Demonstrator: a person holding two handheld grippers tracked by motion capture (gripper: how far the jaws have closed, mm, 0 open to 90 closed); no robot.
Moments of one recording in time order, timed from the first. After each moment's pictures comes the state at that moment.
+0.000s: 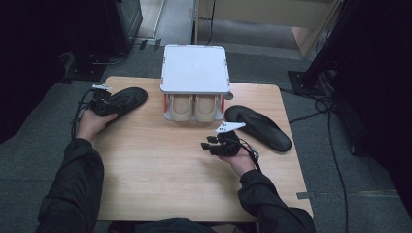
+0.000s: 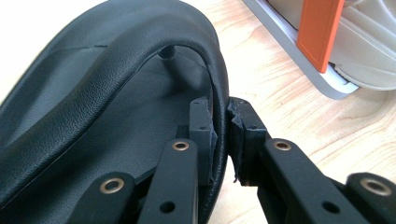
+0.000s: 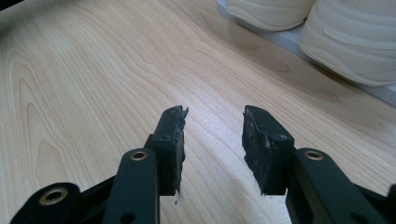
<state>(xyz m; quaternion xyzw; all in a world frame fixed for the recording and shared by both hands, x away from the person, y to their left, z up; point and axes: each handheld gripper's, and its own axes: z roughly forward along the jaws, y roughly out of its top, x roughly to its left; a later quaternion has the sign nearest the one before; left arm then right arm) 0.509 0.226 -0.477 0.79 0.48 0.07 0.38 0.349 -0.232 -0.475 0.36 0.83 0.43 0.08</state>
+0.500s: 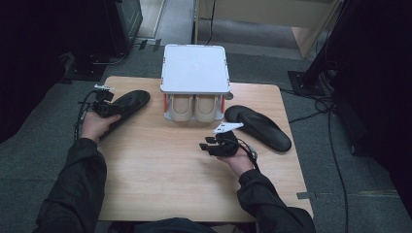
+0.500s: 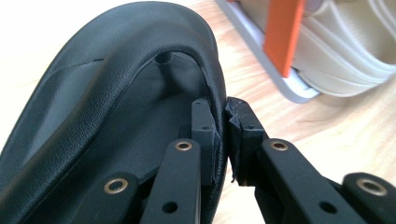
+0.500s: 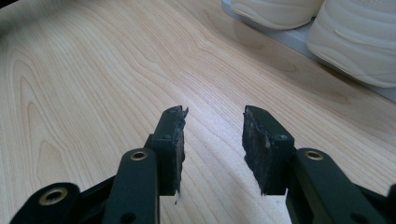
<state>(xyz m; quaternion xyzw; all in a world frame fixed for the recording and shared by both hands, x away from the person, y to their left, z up) 0.490 0.205 -0.461 0.77 0.49 0.05 0.39 0.350 -0.227 -0.476 0.35 0.83 0.42 0.08</state>
